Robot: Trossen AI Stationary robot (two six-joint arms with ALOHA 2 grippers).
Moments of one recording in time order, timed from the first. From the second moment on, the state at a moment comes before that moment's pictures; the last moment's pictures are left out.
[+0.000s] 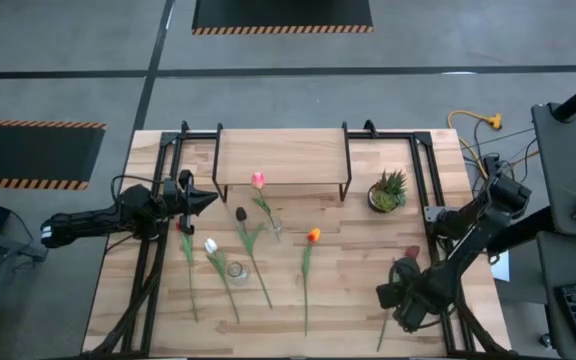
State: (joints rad) left arm 0.15 0.05 0.02 0.16 -0.04 -0.20; right arm 0.91 1.59 0.94 -0.98 0.01 2.32
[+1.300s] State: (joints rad) left arm 0.15 0.05 0.02 0.16 -0.04 -0.20; right arm 0.90 1.67 0.94 -0.98 0.05 2.36
